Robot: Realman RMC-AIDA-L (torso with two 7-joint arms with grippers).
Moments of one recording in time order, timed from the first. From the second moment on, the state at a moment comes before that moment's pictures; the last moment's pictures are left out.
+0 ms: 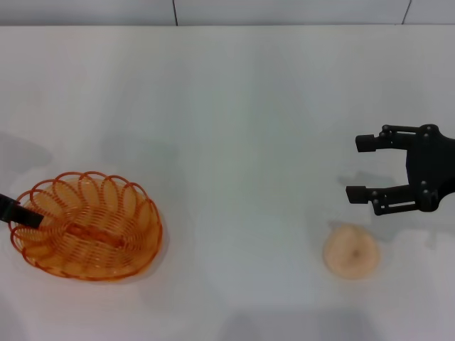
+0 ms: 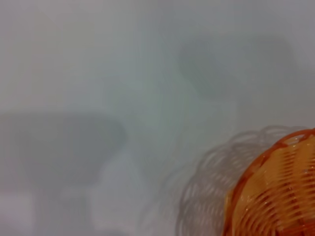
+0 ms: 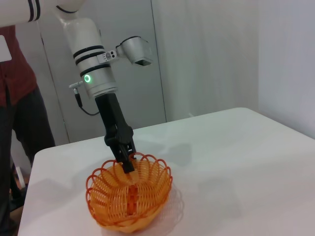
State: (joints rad) left arm -0.58 -1.99 0.72 1.04 2.78 1.71 -2.20; right arm 0.30 2.01 -1.12 -1.16 -1.73 -1.60 1.56
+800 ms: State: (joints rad) left arm -0.62 -1.97 0.72 1.01 2.80 1.69 -2.24; right arm 0.30 2.01 -1.12 -1.16 -1.73 -1.60 1.56
